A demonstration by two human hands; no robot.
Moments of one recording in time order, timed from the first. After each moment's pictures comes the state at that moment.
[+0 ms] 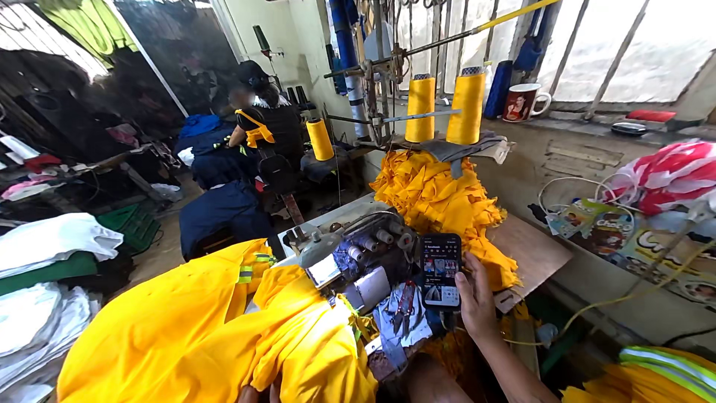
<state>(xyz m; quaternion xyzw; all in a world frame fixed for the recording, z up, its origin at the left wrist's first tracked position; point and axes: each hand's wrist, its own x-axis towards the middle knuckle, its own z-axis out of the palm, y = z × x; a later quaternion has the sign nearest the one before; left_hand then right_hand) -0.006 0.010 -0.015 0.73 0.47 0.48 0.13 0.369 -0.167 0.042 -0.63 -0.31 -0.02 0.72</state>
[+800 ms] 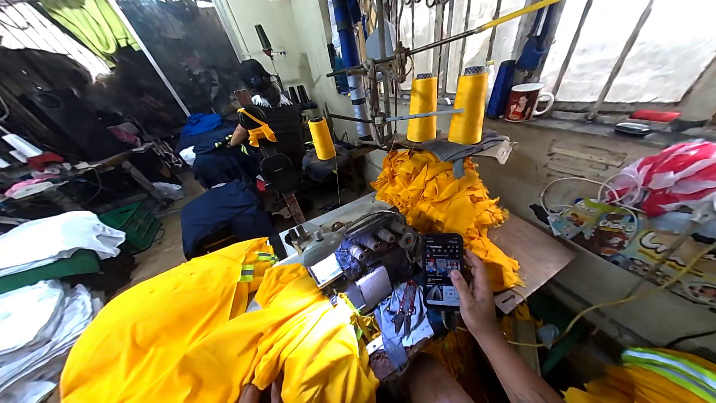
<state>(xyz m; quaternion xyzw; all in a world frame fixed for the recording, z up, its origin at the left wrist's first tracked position) -0.007 0.014 -0.022 0.72 0.46 0.50 0.13 0.373 -0.162 0.045 -0.62 -0.31 0.00 0.72</state>
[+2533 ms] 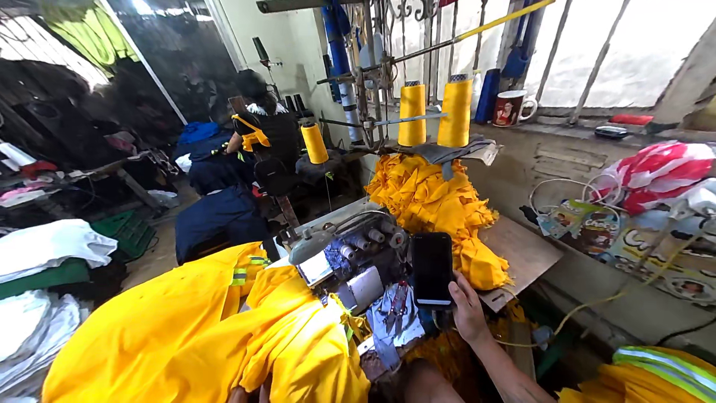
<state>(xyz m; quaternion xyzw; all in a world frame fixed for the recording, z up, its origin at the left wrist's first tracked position) -0.018 0.020 -0.036 0.74 0.46 0.48 0.08 0.386 -0.171 -0.003 -0.54 -0.34 0.10 0.76</state>
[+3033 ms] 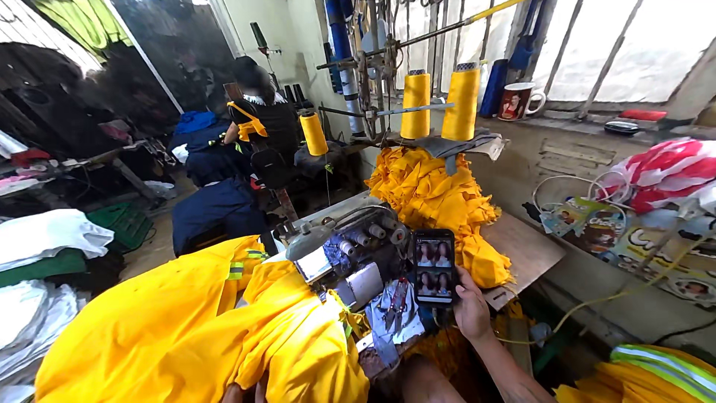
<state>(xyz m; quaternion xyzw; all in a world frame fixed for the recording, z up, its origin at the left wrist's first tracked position) -0.021 0.022 -0.041 0.74 0.47 0.48 0.07 0.392 -0.171 -0.009 -0.47 -0.35 0.13 0.80</state>
